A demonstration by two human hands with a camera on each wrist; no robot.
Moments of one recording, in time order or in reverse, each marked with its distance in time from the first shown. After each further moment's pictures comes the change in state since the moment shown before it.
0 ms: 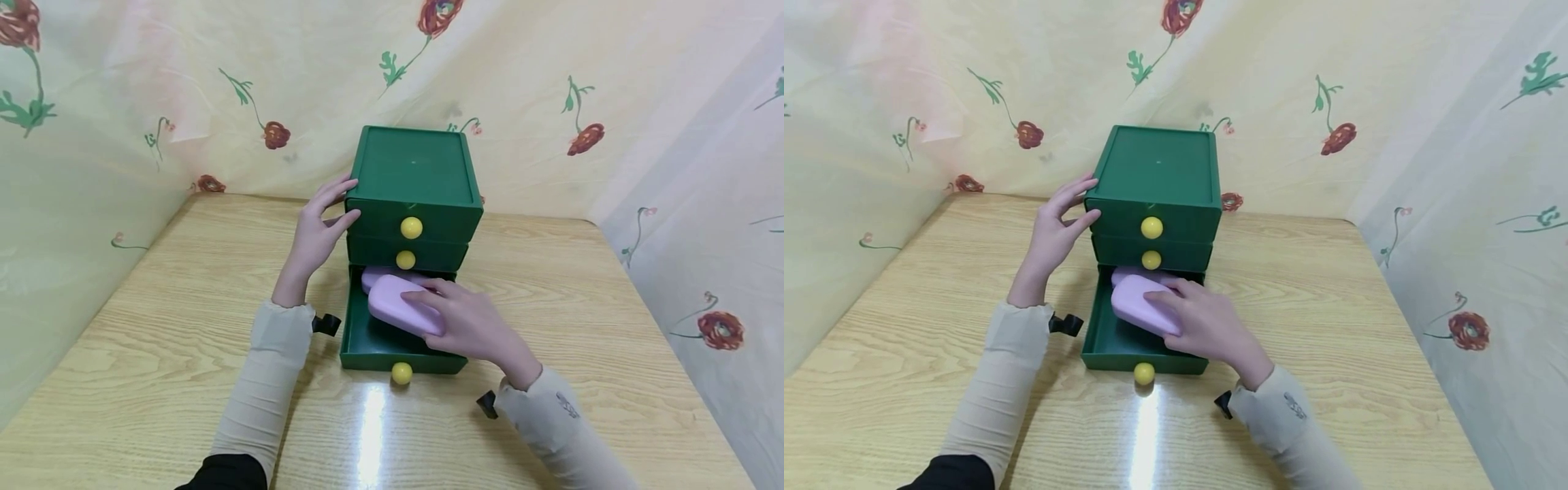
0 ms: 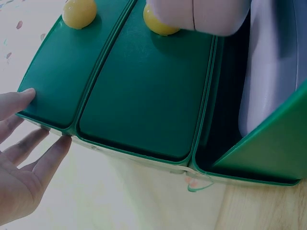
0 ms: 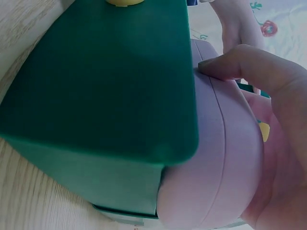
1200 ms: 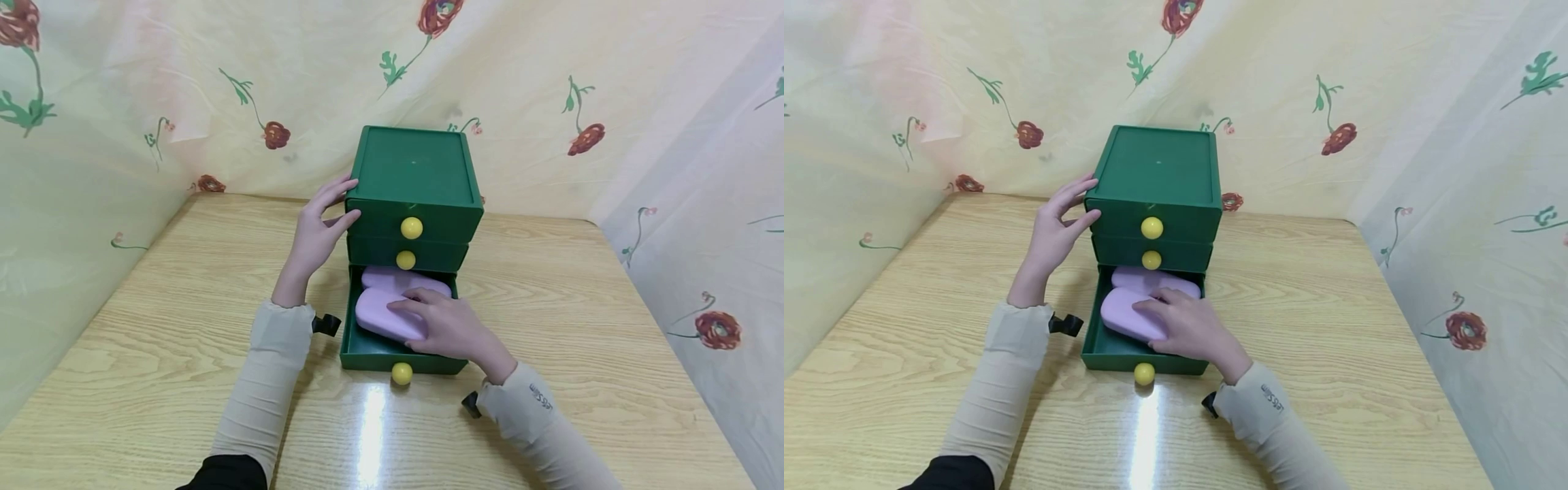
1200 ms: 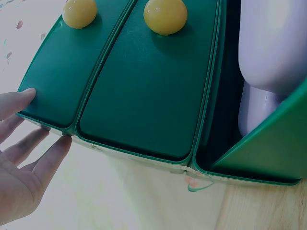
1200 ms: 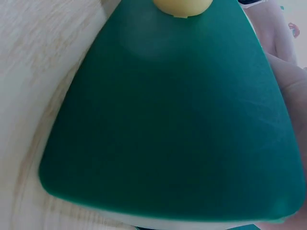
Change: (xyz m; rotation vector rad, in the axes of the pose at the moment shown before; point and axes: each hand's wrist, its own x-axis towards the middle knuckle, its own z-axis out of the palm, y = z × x) left_hand 0.000 -0.002 0.000 0.002 -0.002 -0.007; right_hand 0.015 -0.002 0.031 0.031 -0.090 -0.003
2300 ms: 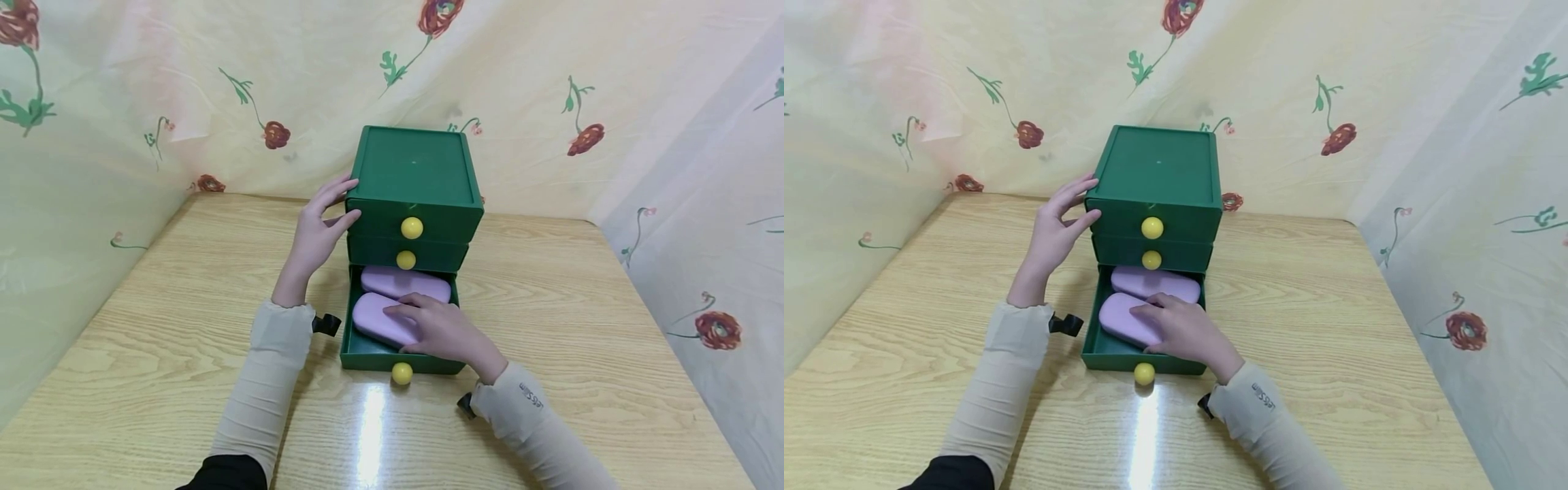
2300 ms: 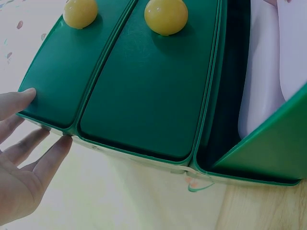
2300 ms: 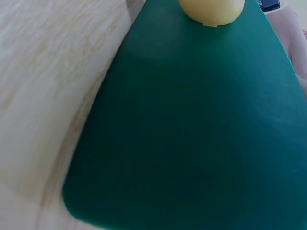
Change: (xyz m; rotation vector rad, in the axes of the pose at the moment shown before) left_hand 0.000 0.002 -0.001 -0.001 -0.002 -0.005; right_hand 0.005 -0.003 0.010 -0.007 -0.045 -0.021
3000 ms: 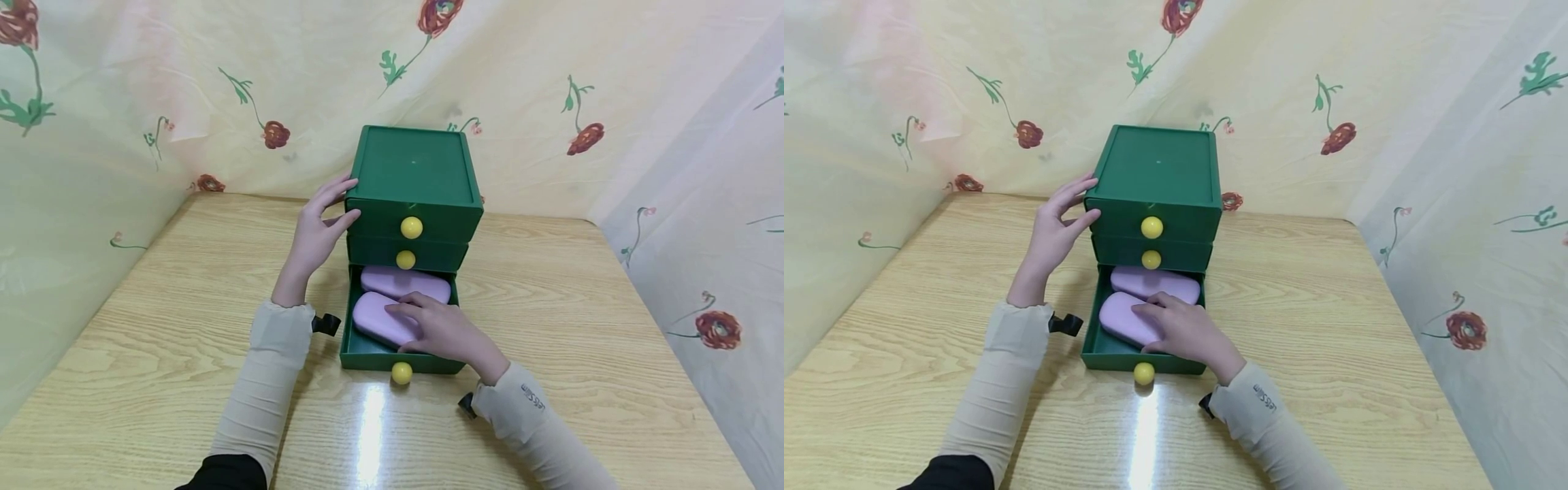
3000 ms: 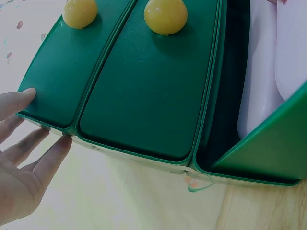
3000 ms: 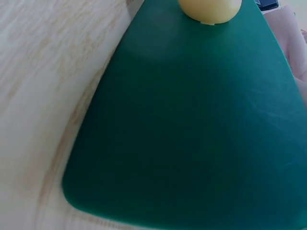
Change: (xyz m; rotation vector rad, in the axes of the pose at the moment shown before) left_hand 0.000 0.002 0.000 0.000 0.003 -0.002; right_hand -0.001 0.001 0.001 0.033 -0.023 0.022
